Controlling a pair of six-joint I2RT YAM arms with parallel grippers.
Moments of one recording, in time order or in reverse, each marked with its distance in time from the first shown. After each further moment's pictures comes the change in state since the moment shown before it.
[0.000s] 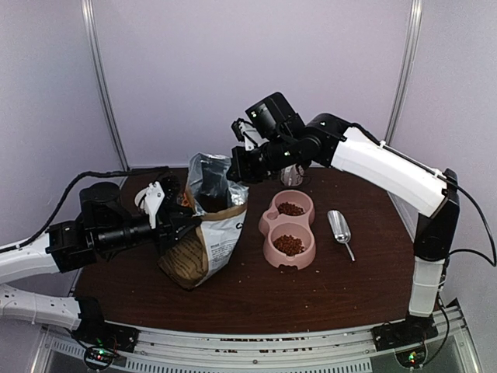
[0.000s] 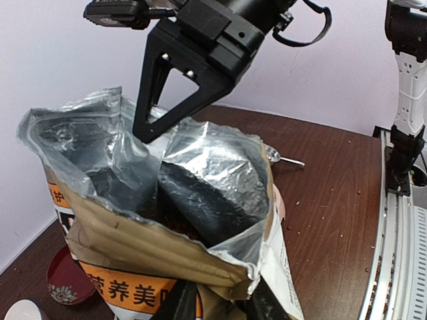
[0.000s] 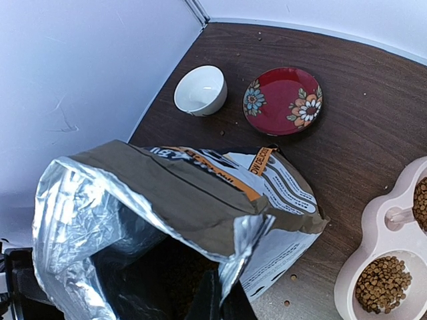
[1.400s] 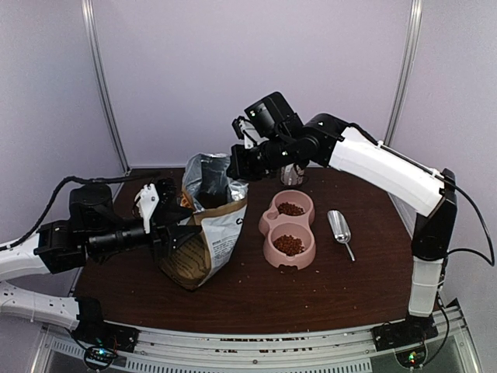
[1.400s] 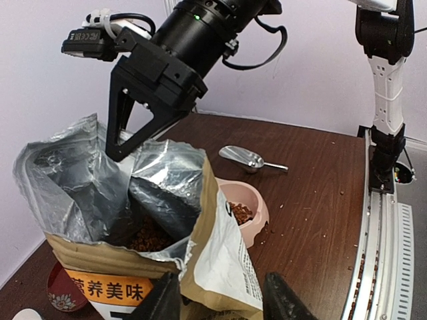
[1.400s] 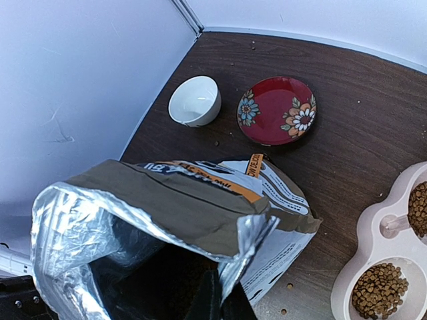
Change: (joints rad) left arm -0.112 -0.042 0.052 -0.083 -0.065 0.002; right arm -0.004 0.014 0.013 0.016 0.033 0.003
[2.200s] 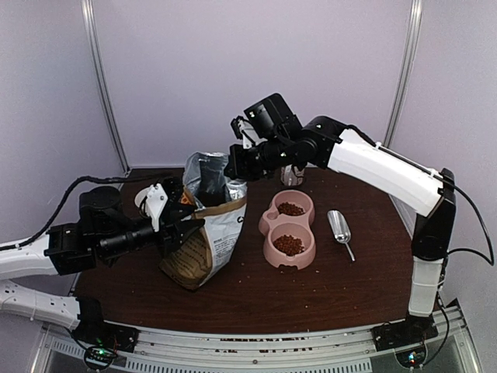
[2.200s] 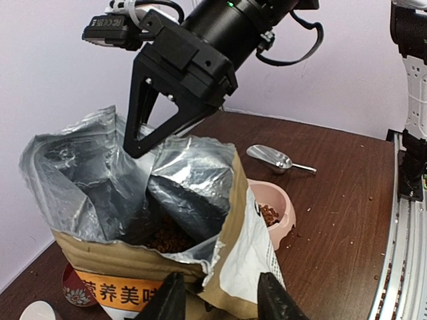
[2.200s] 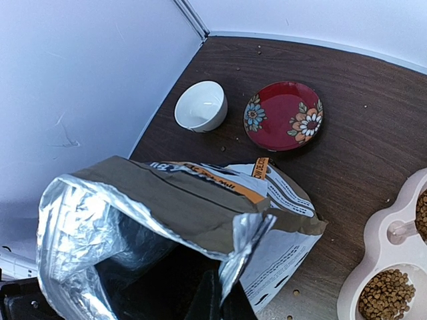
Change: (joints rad) left arm 0.000 0.042 -0.035 0.089 -0.119 0.013; right arm -0.001 0.000 -0.022 0.051 -0.010 0.009
